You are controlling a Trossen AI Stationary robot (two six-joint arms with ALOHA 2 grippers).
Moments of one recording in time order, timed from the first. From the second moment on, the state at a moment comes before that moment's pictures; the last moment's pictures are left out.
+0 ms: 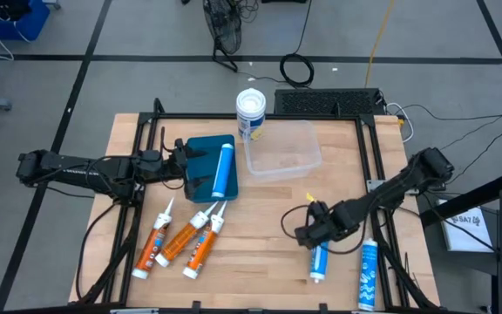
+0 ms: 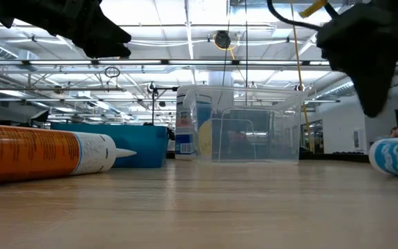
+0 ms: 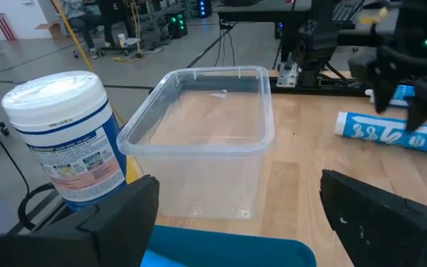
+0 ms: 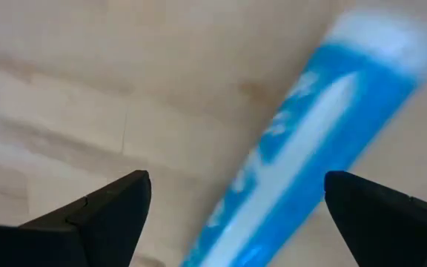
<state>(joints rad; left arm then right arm) 0.01 0.79 0.49 0.08 -0.26 0.02 0.50 1.56 1.01 -0.87 -0.02 1.82</state>
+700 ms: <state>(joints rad) 0.01 0.79 0.49 0.08 -0.26 0.02 0.63 1.81 0.89 -0.82 -0.12 1.92</state>
